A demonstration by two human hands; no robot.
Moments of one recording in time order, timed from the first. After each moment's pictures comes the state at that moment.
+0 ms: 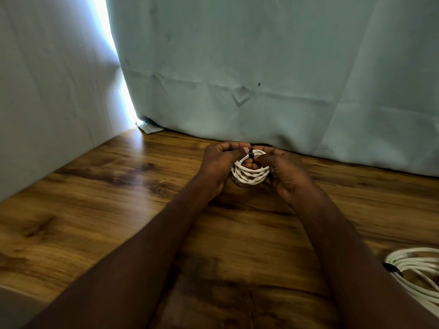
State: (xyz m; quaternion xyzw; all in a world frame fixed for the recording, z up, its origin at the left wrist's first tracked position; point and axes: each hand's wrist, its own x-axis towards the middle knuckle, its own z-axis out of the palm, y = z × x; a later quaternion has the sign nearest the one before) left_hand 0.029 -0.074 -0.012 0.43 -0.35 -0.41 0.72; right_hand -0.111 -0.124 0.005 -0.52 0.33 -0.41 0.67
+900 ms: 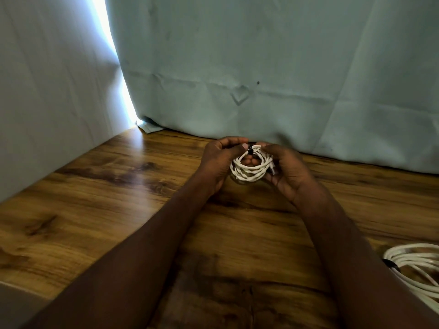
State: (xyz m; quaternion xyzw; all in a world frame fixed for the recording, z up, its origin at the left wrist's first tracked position) left_hand 0.031 -0.076 -0.012 0.43 -0.36 -0.41 0.72; right_hand -0.116 -0.127 0.008 -0.49 0.30 -0.42 0.70
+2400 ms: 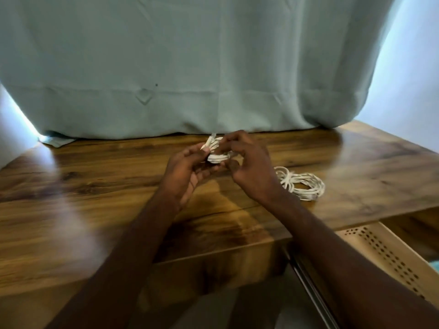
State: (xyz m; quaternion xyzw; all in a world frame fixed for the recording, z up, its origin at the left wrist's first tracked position) left_hand -0.092 0.022 0.005 0.34 -0.40 -0.57 0.64; right_hand -0.264 0.025 0.031 -0.79 0.32 -0.51 0.08
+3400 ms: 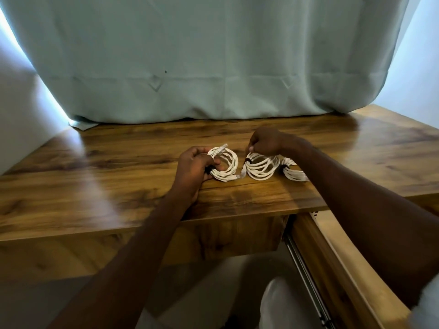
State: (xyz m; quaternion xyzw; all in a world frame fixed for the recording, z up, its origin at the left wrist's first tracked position) left_hand -0.137 0.063 -0.020 0.49 -0.39 -0.46 0.63; right_hand -0.329 -0.054 0.041 -0.84 0.53 -0.08 0.12
